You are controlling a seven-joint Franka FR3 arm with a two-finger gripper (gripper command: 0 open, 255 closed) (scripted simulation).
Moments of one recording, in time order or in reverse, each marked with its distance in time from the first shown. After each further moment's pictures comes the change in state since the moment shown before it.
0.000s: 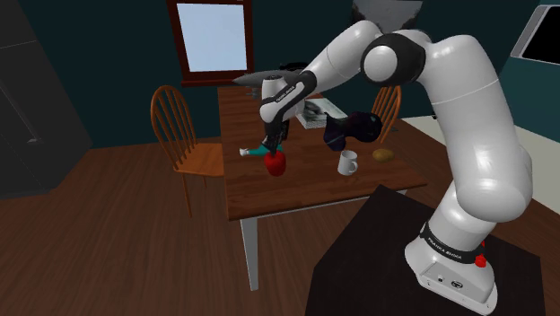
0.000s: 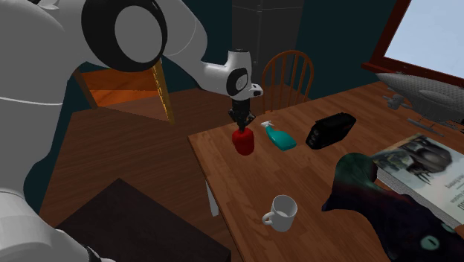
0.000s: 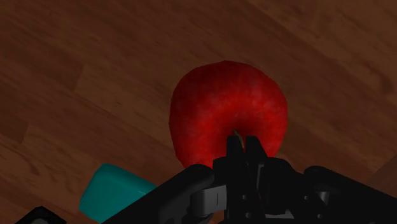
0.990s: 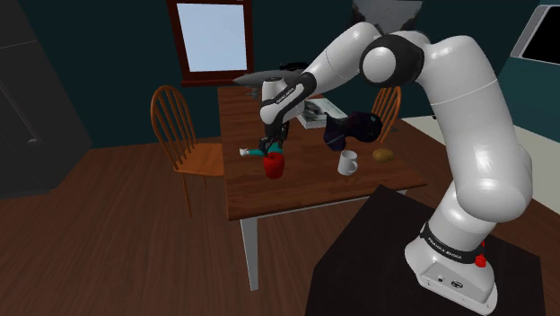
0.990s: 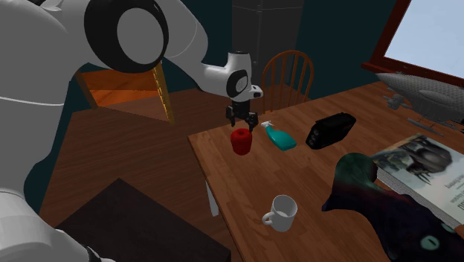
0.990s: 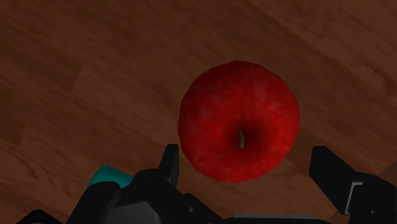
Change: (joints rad) arm -0.001 0.010 0.000 -0.002 0.000 0.011 0.000
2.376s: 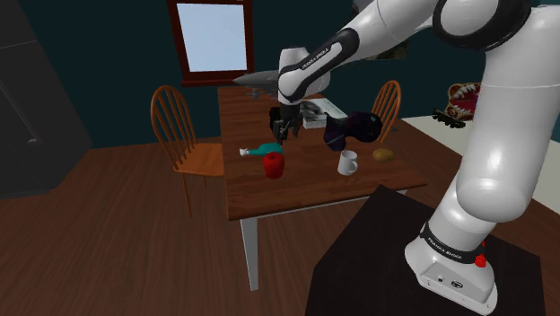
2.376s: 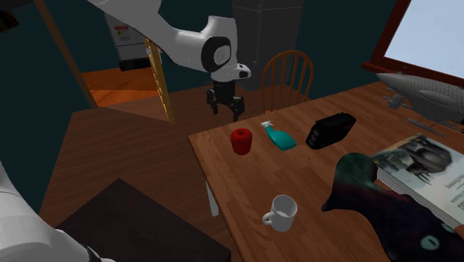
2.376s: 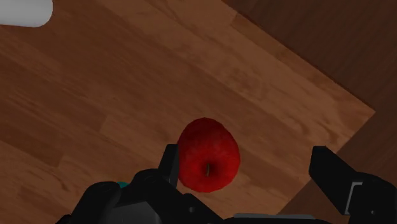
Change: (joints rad) arm -0.001 -0.447 0.021 -0.373 0.038 -0.104 -0.029
